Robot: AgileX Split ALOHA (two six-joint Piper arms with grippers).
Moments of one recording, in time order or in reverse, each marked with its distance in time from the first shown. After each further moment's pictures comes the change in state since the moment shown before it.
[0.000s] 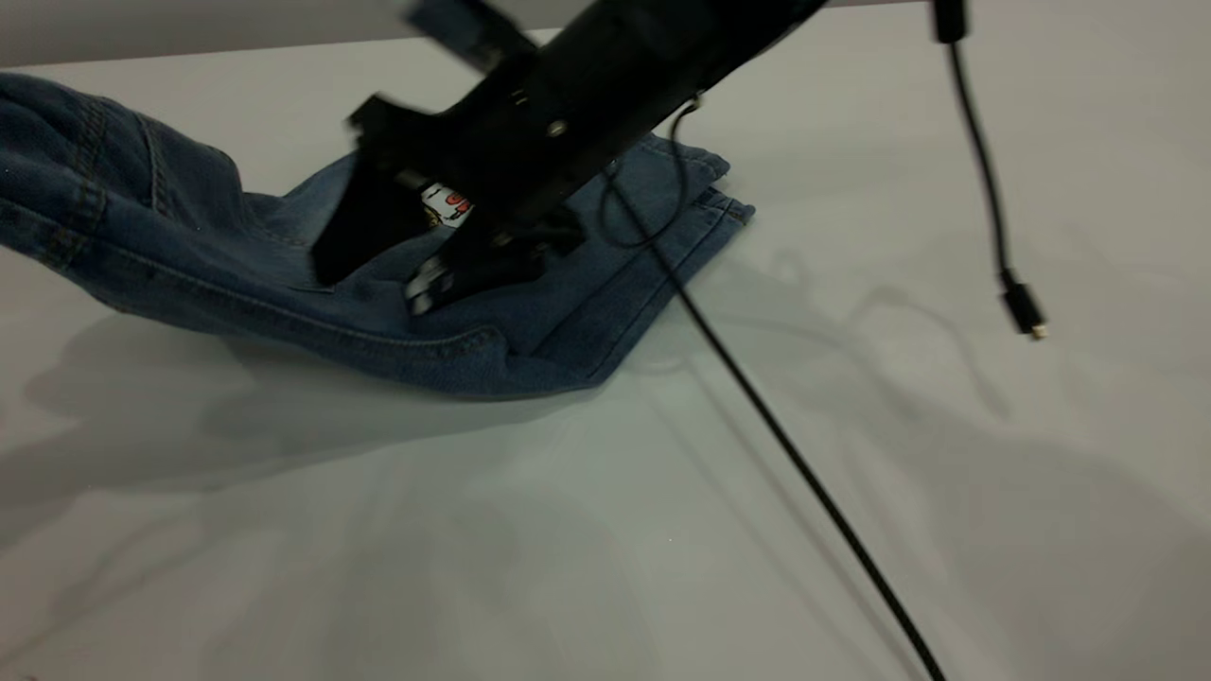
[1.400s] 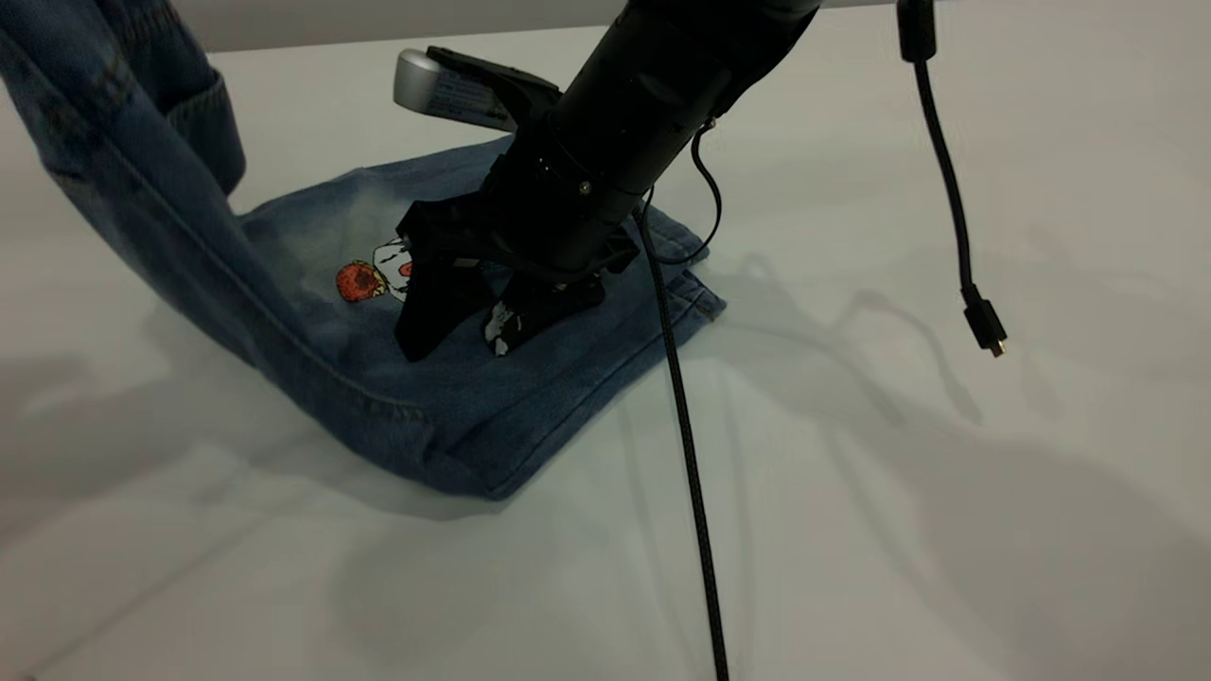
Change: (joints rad) left arm -0.168 0.001 -0.171 -0.079 0.042 0.022; right arm 0.009 0.032 -0.001 -0.324 -0.108 0.127
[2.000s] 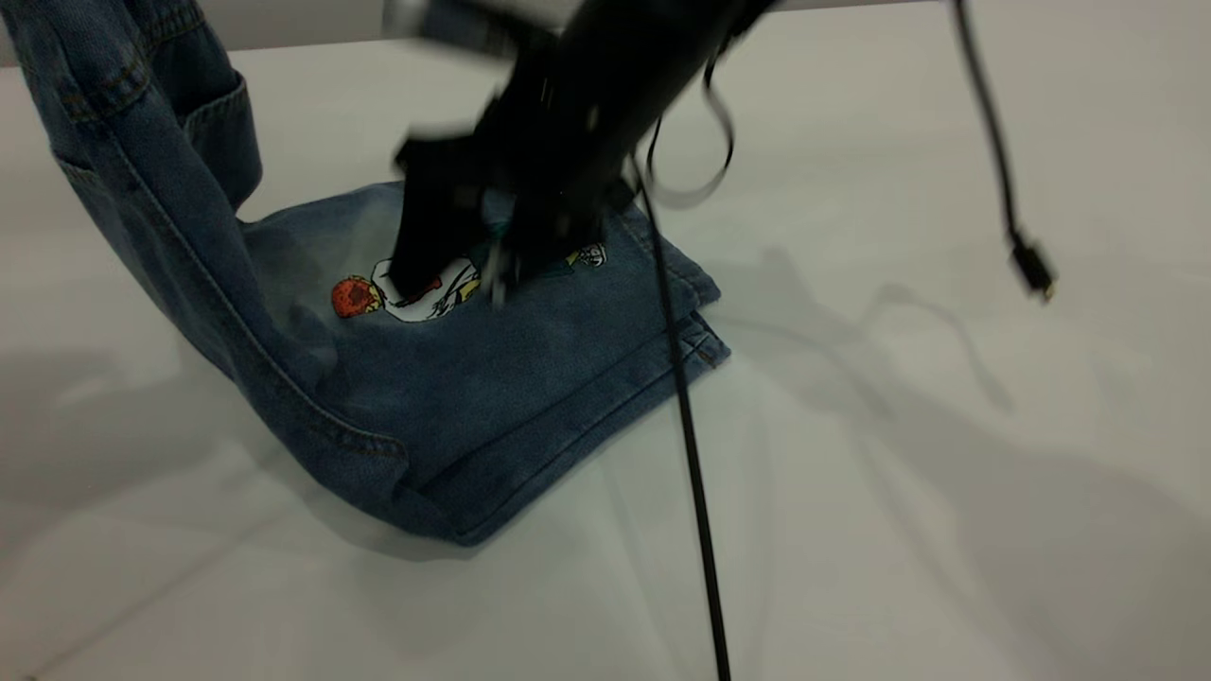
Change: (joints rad) left arm -0.058 0.004 -0.001 0.004 -0.025 0.024; right arm -0.050 -0.124 0.004 -0.025 0.032 -0.017
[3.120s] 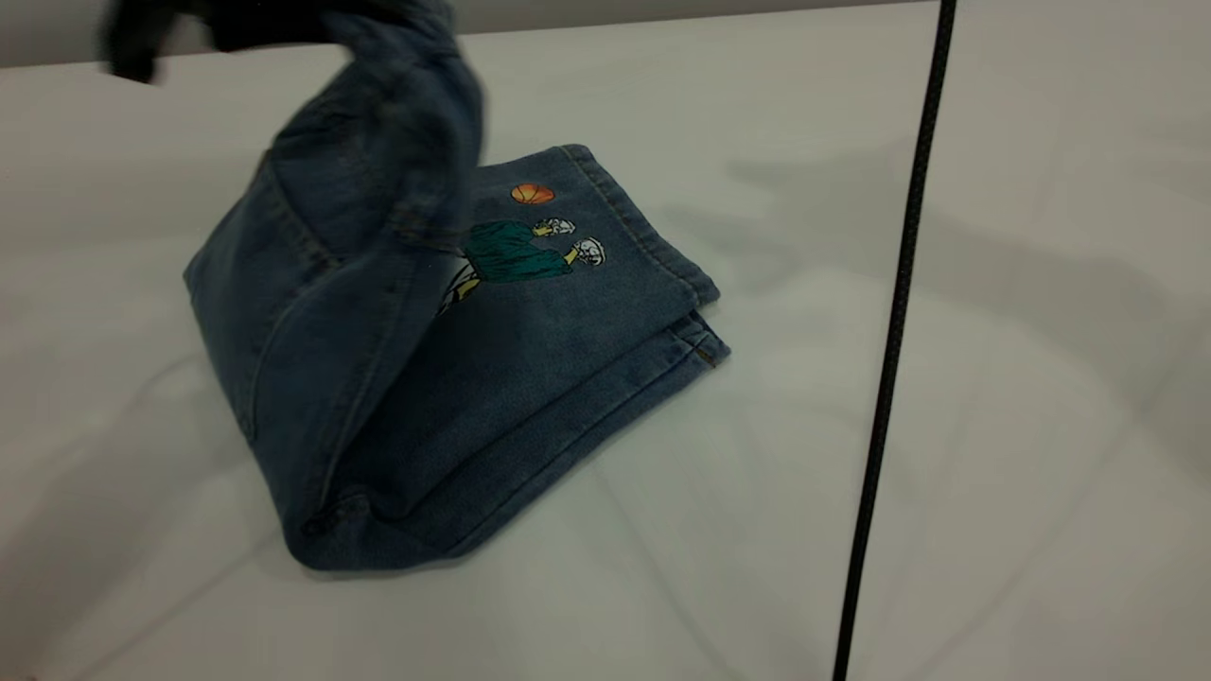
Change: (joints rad) left arm -0.495 0.428 -0.049 -0.367 -0.383 0.259; right arm -0.309 -0.605 -0.003 0.018 -0.004 -0.003
